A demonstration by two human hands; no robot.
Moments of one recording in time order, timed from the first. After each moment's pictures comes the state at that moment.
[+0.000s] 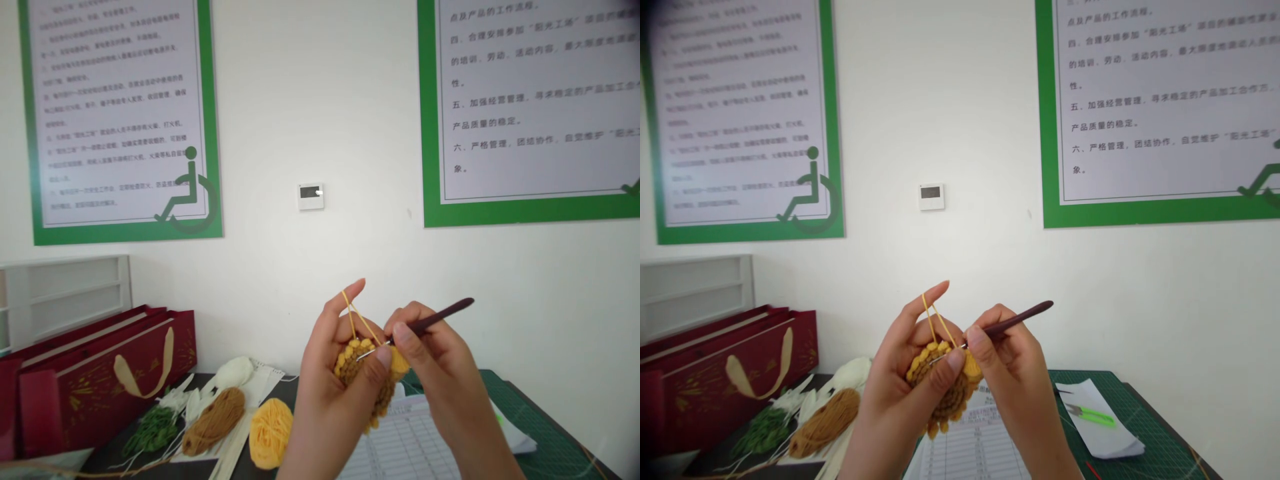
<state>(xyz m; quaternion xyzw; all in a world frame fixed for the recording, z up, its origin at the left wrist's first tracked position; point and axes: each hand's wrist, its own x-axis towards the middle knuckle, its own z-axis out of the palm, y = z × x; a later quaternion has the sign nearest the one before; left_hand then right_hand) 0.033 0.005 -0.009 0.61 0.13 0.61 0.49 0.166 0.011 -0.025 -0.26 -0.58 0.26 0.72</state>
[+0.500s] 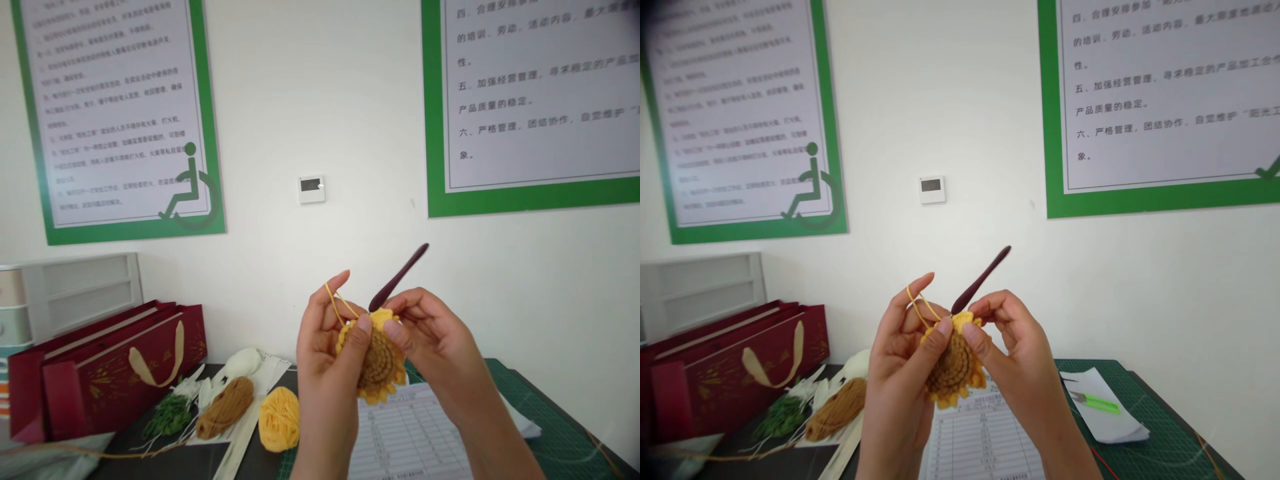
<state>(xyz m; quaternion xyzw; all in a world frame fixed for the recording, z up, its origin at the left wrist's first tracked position) 0.046 0.009 -0.010 0.50 0.13 0.70 0.49 0.176 0.020 -0.026 -0.26 -0.61 0.25 0.71</state>
